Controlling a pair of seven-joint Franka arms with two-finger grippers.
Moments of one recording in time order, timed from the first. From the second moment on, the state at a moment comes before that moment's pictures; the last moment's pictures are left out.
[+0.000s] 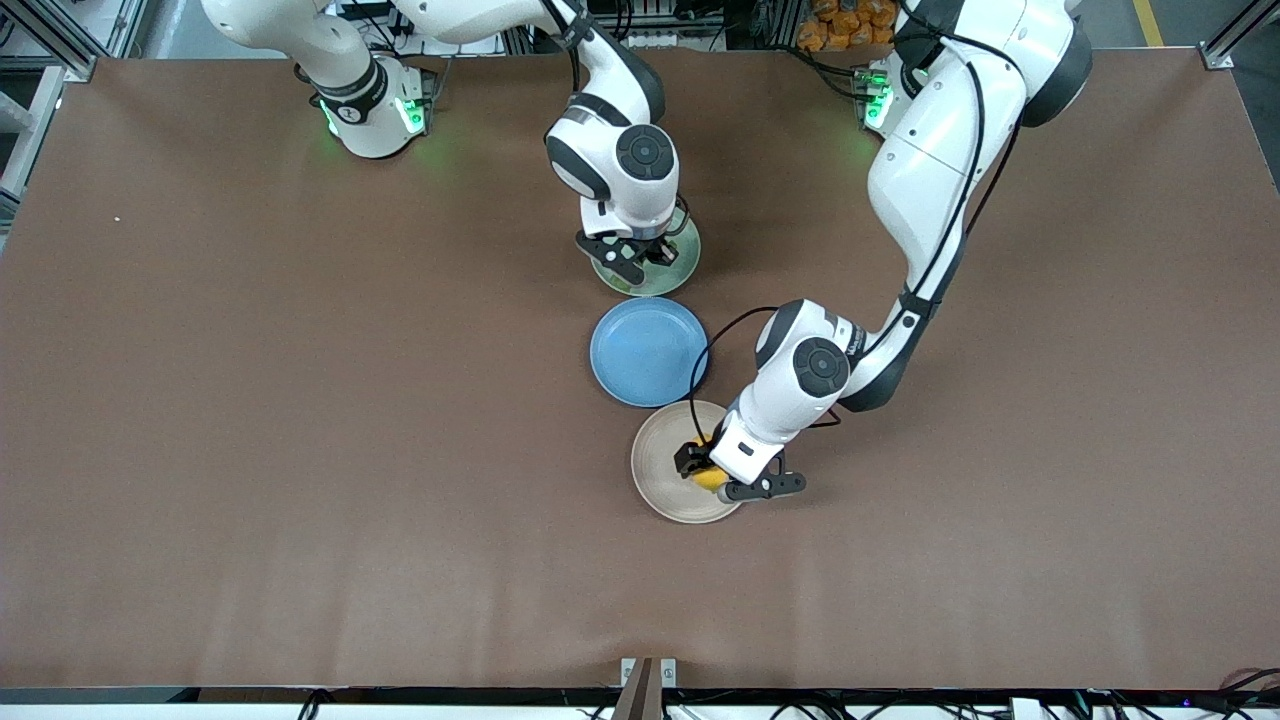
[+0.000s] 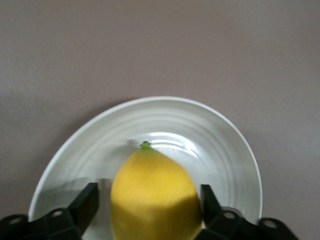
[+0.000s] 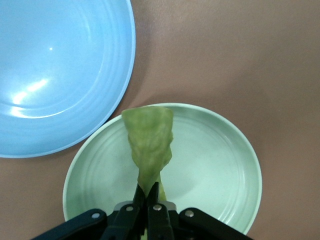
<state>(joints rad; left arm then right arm) -0.37 0.93 -0.23 -1.39 -0.03 2.63 -0.62 0.84 0.54 0.15 -1.83 0.04 2.27 1.61</state>
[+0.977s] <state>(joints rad) -0.26 0.72 -0.21 -1.37 0.00 2.30 -0.57 0.78 0.45 0.12 -1.77 -0.02 2.14 1.49</state>
